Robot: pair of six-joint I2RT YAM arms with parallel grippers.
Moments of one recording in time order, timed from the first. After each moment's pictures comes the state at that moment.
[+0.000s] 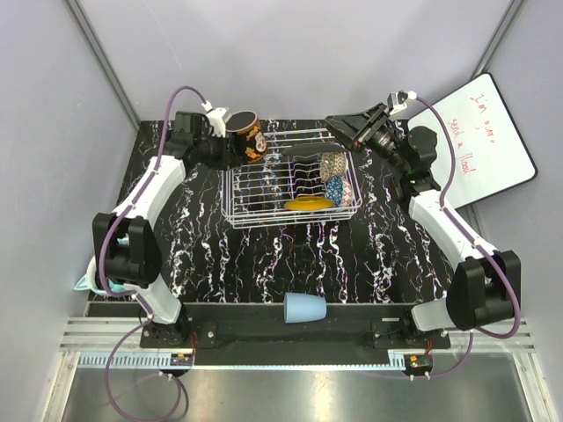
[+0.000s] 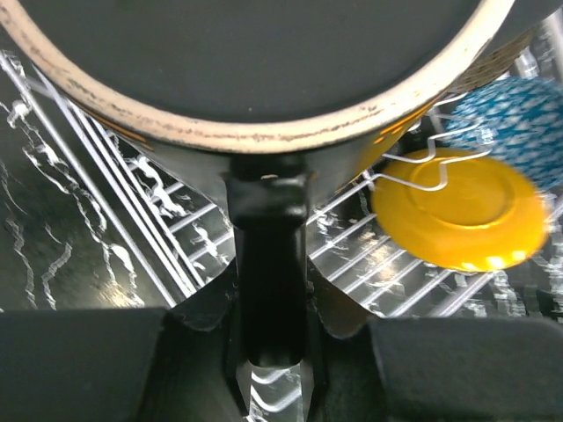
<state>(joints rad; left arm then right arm) -0.16 1.69 1.47 -0.50 0.47 -0.06 0.24 1.41 1.09 0.64 -0.60 1.38</state>
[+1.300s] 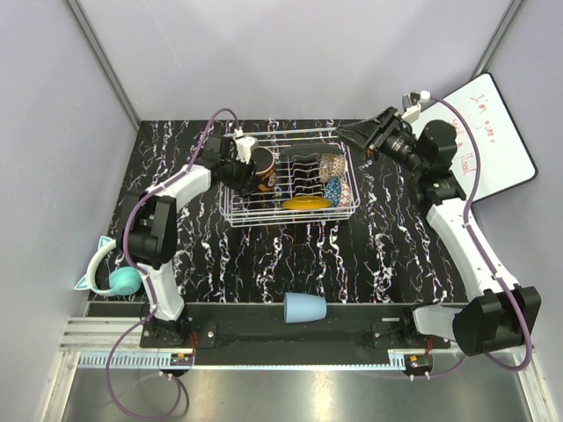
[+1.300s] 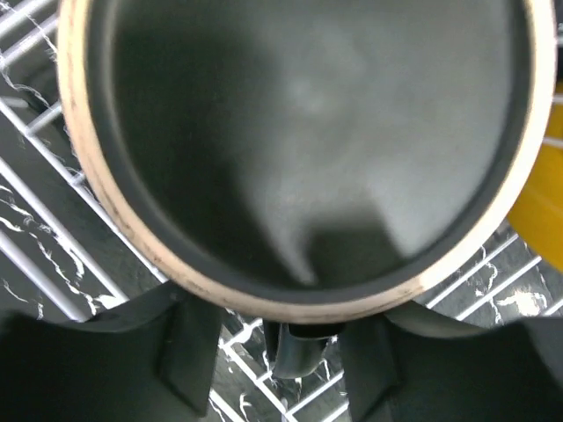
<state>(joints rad) -0.25 1.88 1.33 -0.30 0.33 0.14 0.18 1.25 1.14 0.23 -0.64 1.19</state>
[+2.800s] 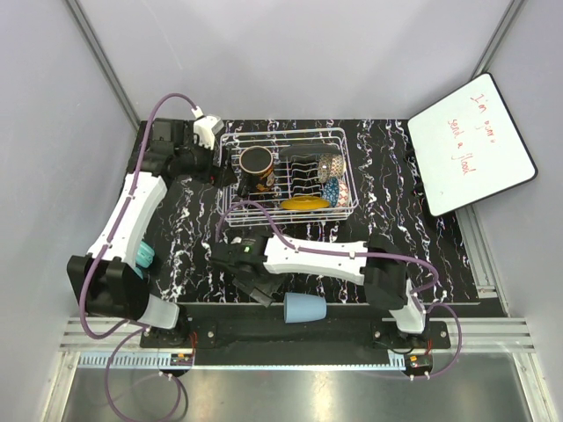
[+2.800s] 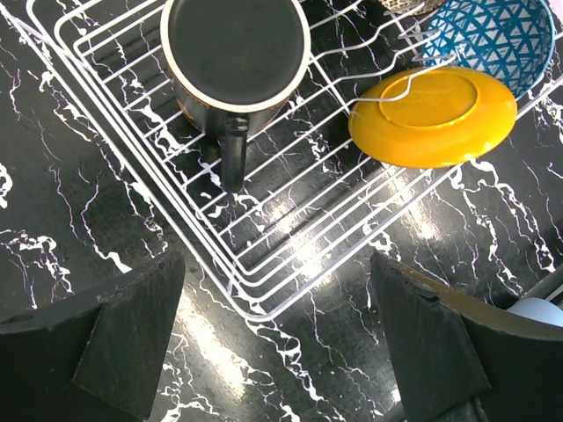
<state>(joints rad) -0.14 1.44 1.41 -0.73 0.48 0.13 1.34 2.04 1.83 -1.33 0.23 0.37</state>
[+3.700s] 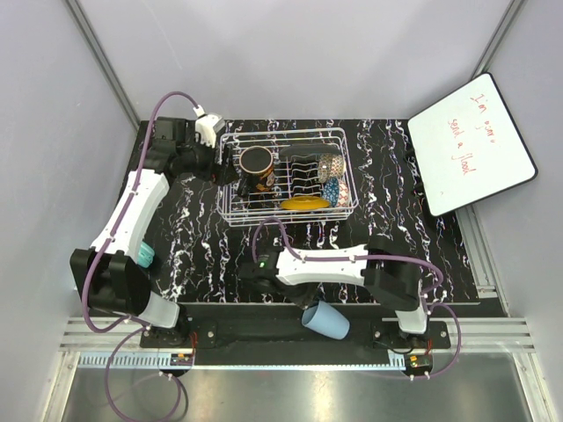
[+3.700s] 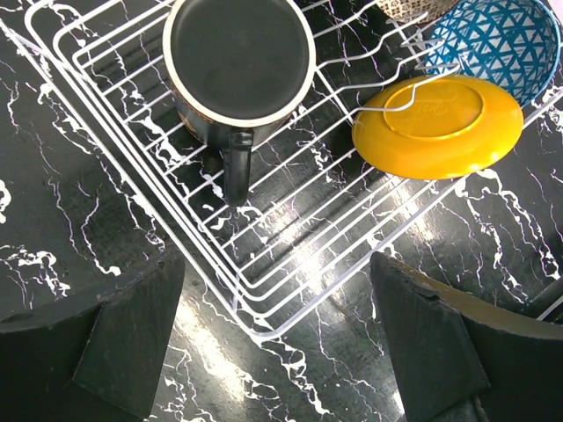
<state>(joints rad) -0.14 1.47 1.41 -0.69 0.49 0.13 1.34 1.96 1.46 -1.38 0.25 0.49</state>
